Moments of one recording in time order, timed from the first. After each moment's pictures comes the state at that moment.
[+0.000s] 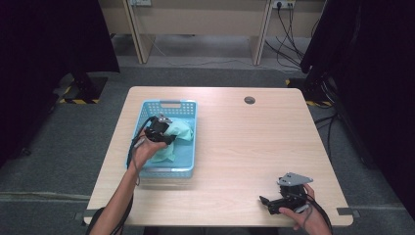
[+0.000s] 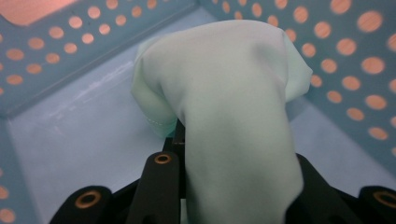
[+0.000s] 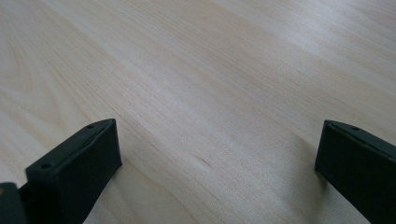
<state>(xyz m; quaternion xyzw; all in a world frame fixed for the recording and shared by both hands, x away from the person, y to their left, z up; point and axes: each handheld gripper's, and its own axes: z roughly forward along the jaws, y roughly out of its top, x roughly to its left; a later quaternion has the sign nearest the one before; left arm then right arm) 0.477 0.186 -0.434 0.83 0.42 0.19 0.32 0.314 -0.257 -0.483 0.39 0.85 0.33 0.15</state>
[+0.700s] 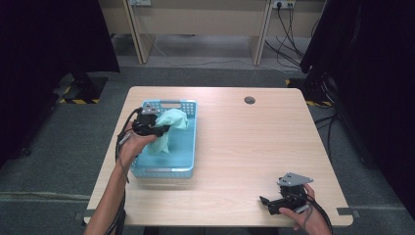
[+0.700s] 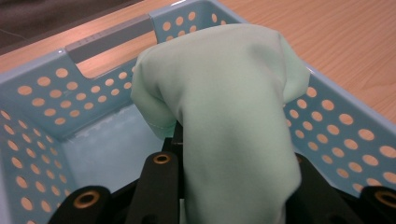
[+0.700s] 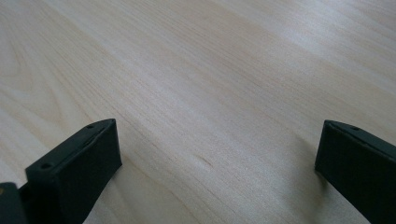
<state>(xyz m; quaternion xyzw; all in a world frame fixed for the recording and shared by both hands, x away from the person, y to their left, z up) 0.465 0.210 -0.393 0.80 0.42 0.20 0.38 0.313 -0.257 -0.482 0.39 0.85 0.33 0.15</state>
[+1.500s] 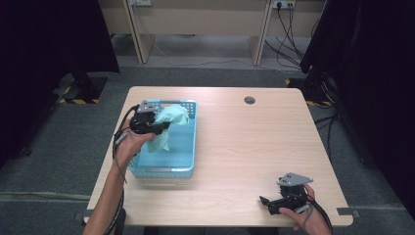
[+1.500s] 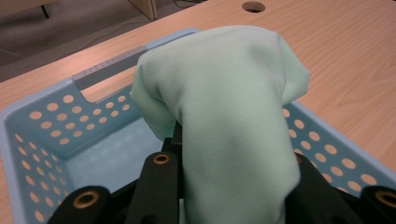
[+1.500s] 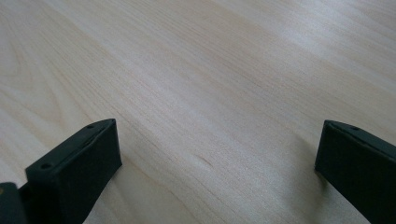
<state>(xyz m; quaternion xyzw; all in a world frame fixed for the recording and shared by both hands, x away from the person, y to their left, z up) 0.453 0.210 -0.369 0.79 0.40 0.21 0.41 0.313 -0.257 -0.482 0.39 0.85 0.33 0.15</state>
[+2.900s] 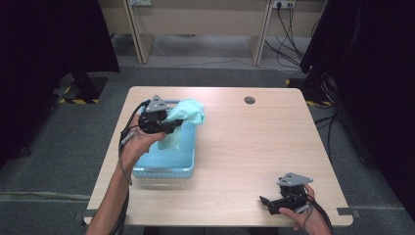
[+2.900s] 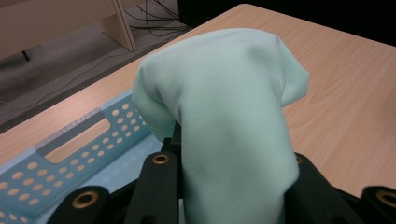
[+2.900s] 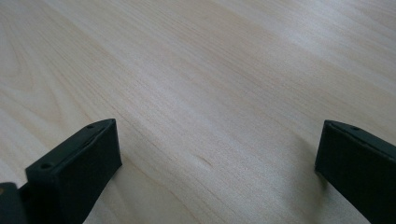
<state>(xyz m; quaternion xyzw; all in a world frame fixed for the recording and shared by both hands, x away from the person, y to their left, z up) 0.432 0.169 -0.332 0.81 0.33 0.21 0.44 0.313 -0.257 -0.482 0.39 0.85 0.33 0.15</state>
